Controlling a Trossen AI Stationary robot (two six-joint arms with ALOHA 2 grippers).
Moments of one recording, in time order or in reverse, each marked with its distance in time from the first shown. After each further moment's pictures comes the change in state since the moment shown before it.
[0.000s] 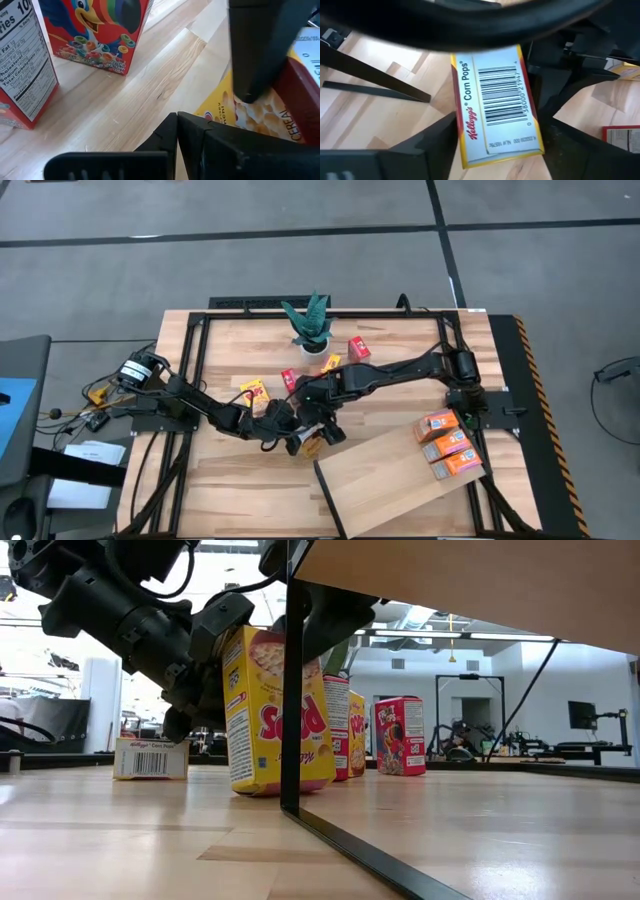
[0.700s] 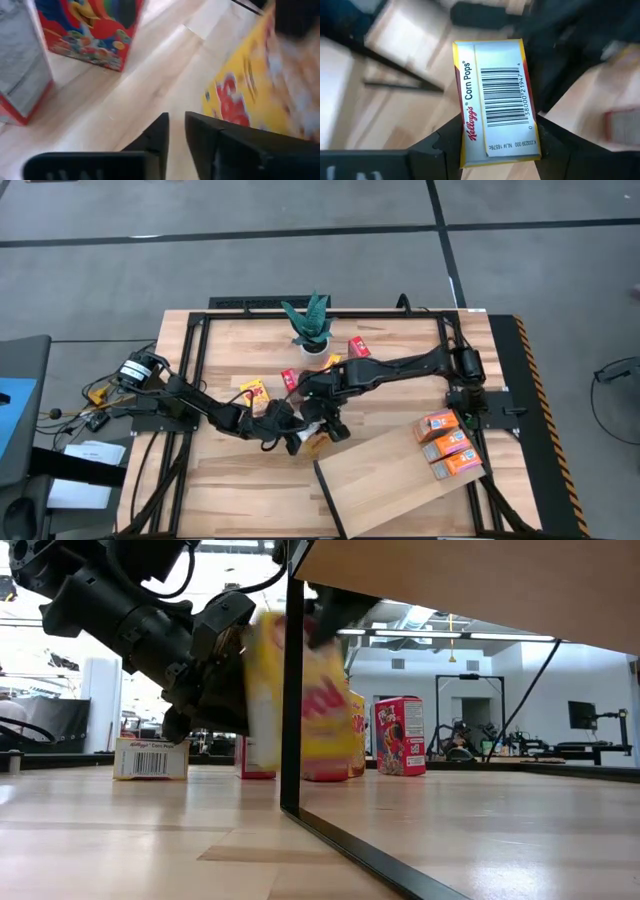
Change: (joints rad) left arm 0.000 -0.007 0.000 -0.005 0.025 -0.015; right arm -0.016 -0.051 0.029 -0.107 -0.028 0.027
